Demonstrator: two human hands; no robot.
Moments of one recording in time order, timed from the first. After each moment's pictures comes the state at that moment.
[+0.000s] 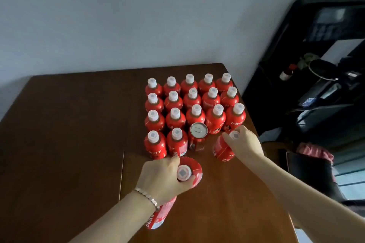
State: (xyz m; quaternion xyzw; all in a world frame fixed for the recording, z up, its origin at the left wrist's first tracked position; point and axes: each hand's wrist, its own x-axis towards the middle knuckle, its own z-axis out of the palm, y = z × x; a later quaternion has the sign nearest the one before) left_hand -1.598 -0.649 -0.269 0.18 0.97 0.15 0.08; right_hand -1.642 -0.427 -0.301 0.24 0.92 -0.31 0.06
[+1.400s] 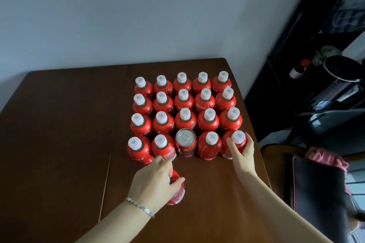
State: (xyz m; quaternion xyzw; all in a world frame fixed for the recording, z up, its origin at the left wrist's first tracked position) left_hand -1.620 -0.598 -0.280 0.09 0.98 0.10 0.14; right_hand -1.653 -0.385 -0.373 0.31 0.74 -0.59 0.01
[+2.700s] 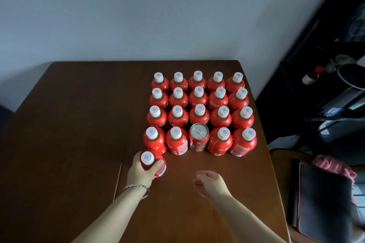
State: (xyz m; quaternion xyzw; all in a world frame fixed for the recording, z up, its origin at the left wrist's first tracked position) left_hand -1.611 -0.669 -0.371 -0.34 0.79 0.49 0.14; right_hand -1.597 -0.475 -0.374 0.33 0.65 -0.61 0.31
